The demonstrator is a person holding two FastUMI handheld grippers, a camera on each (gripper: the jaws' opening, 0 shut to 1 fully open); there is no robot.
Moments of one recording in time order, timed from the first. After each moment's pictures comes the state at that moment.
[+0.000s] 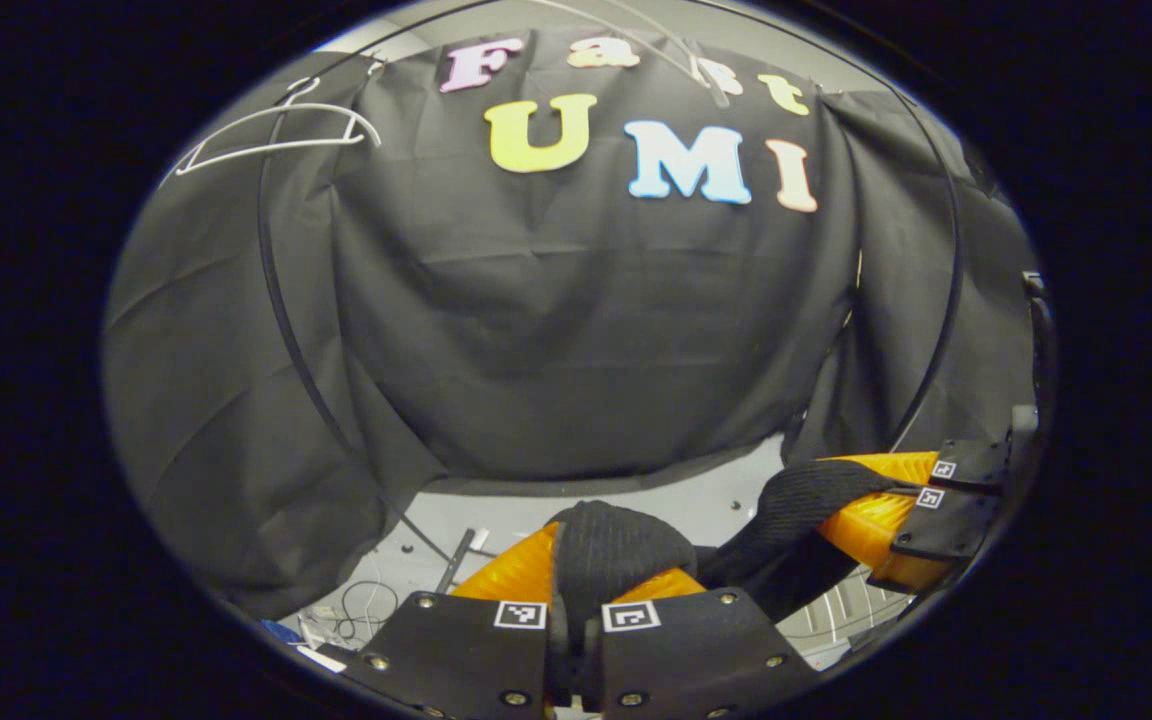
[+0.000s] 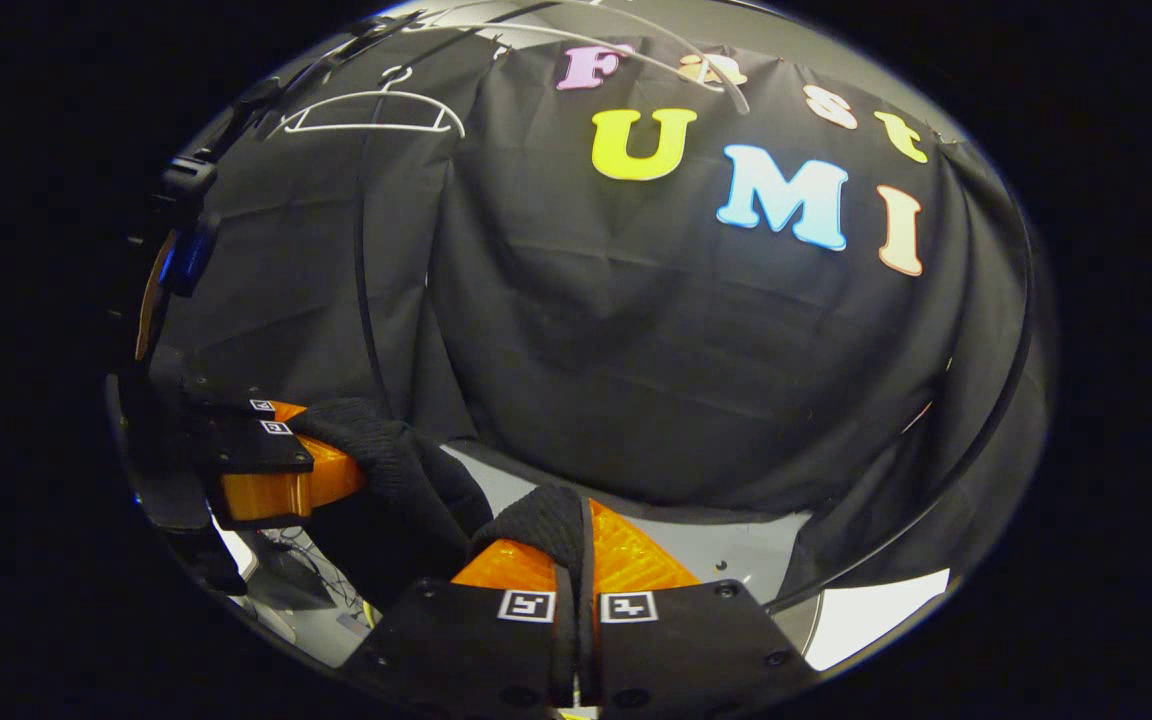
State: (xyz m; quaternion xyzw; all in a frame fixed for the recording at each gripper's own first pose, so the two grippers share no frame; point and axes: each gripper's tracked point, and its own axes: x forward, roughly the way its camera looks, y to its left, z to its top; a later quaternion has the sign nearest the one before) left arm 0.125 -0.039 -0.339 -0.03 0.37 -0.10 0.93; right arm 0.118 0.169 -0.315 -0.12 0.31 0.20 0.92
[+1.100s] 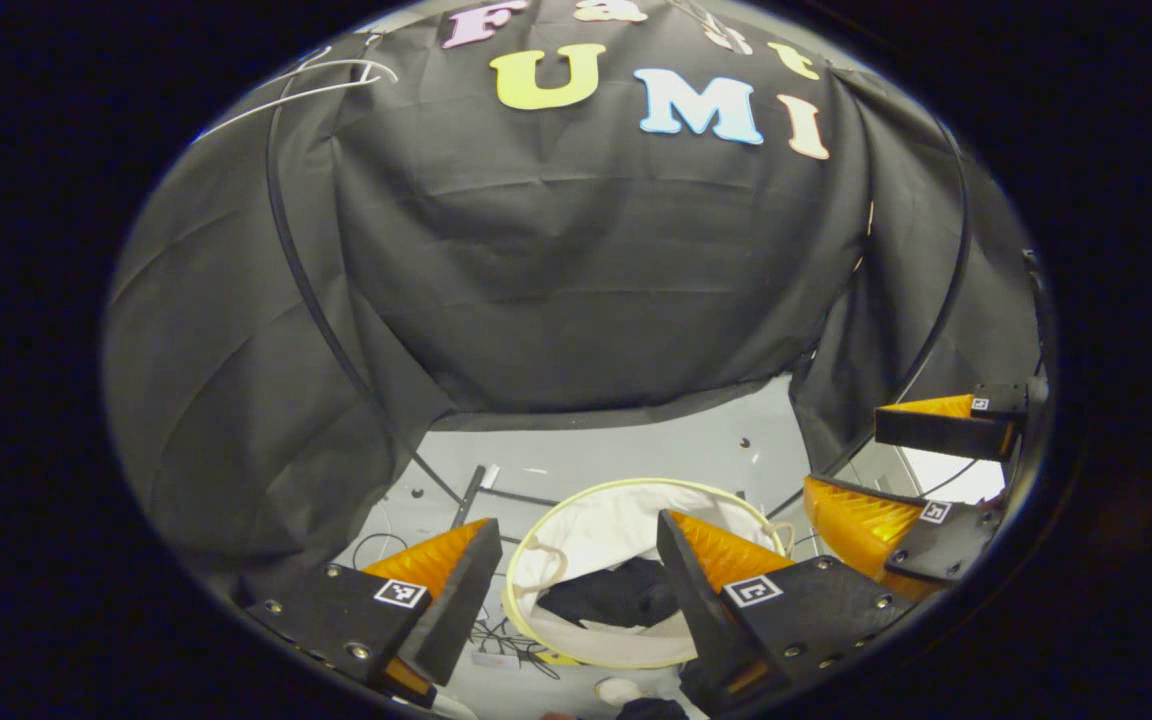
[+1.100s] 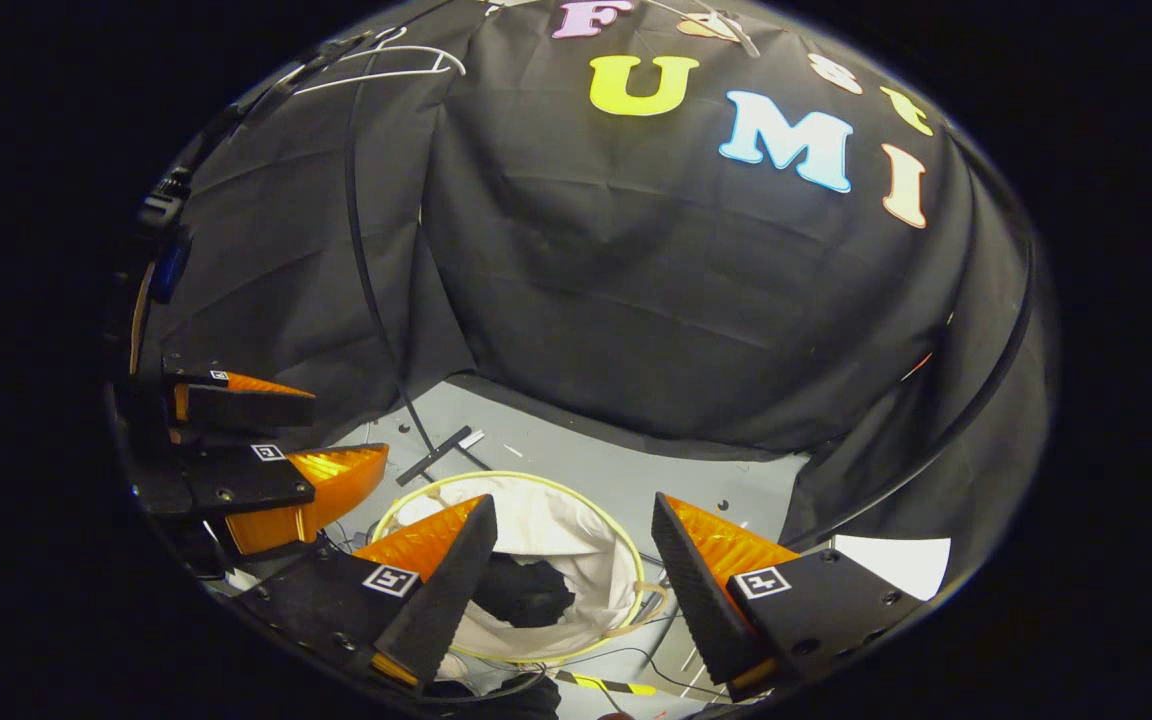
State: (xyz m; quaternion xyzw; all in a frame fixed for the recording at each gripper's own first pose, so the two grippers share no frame) left arm 0.093 -0.019 -0.379 -0.02 0.43 -0.09 0.90; right arm 0.087 0.154 -0.345 -0.13 0.39 0.19 0.89
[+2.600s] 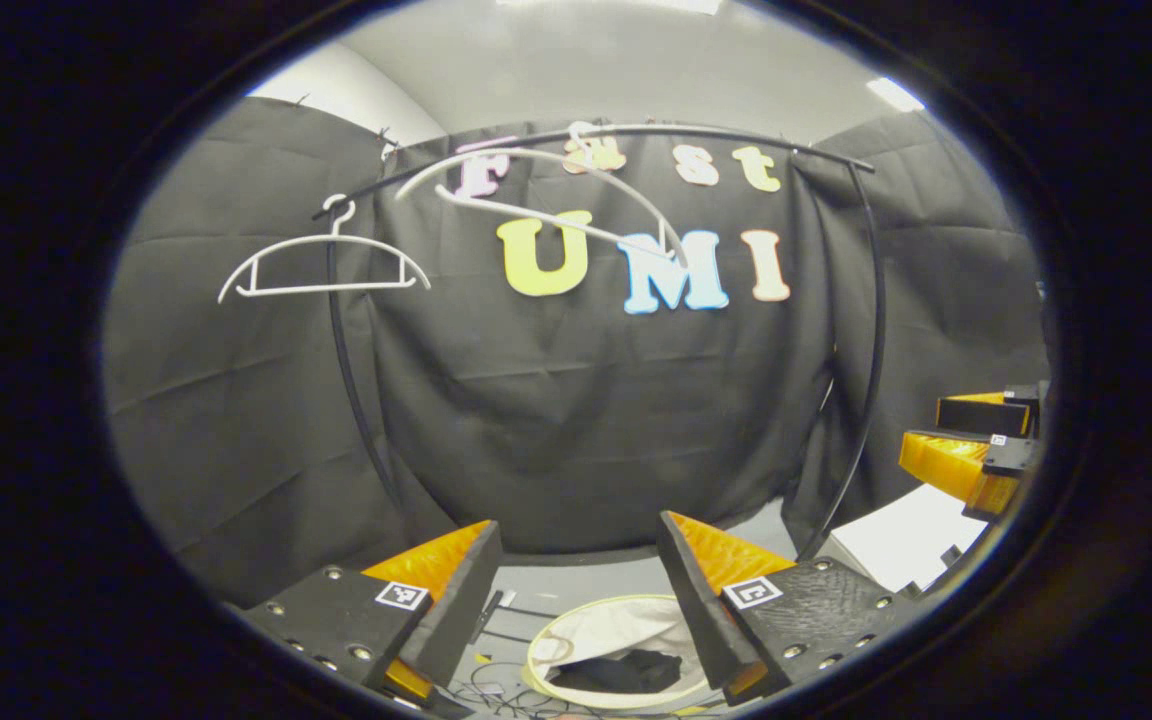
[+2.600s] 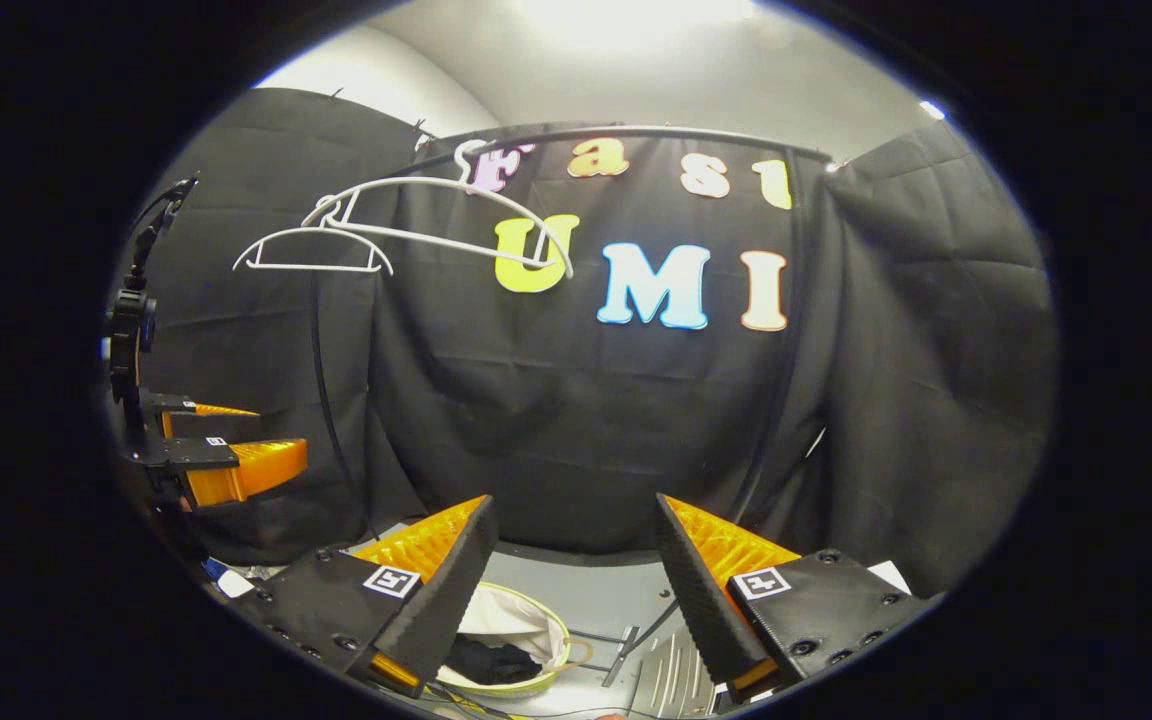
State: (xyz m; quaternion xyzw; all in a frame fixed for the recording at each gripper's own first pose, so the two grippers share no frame) left arm 0.053 -0.011 -0.101 -0.02 0.19 -0.07 0.98; right arm 0.035 0.026 -0.101 -0.06 0.16 0.10 0.98
